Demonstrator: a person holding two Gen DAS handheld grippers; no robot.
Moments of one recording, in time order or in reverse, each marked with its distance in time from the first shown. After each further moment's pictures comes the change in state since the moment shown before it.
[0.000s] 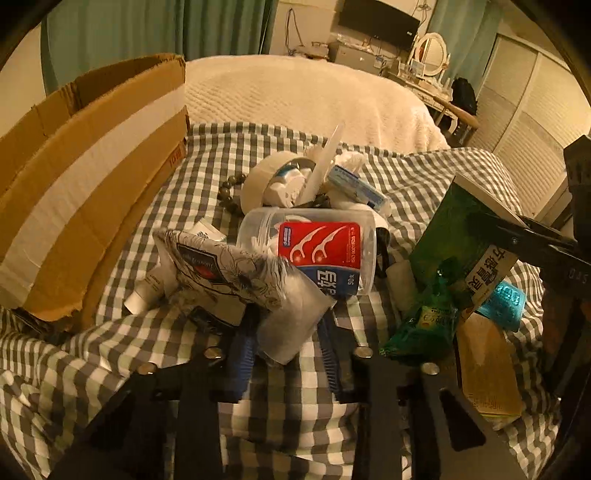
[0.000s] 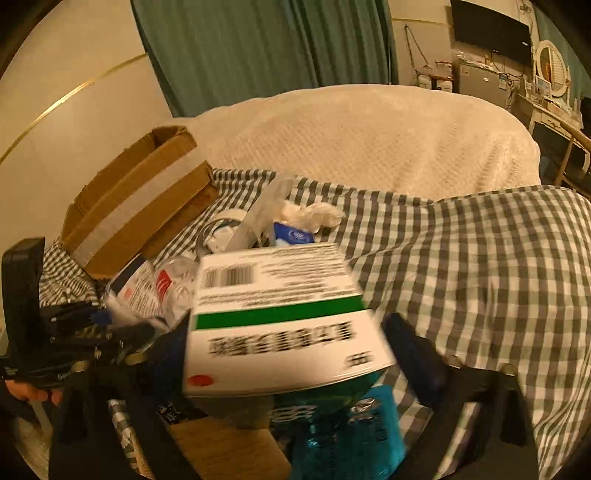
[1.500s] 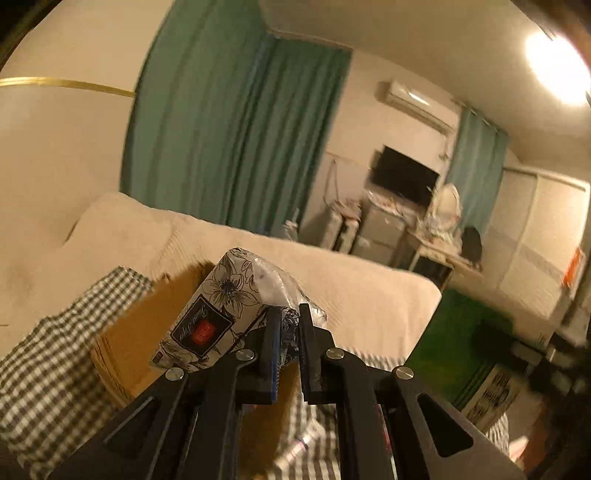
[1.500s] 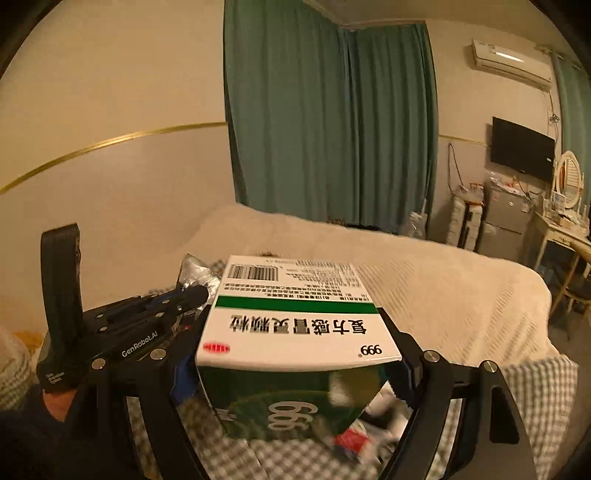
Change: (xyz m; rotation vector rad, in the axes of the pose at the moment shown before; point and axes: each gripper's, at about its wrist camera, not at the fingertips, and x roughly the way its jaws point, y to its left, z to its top) left arm -0.196 0.167 0.109 -0.206 -0.576 0.031; right arm -0.073 0.250 0.137 -0.201 -0.353 0.030
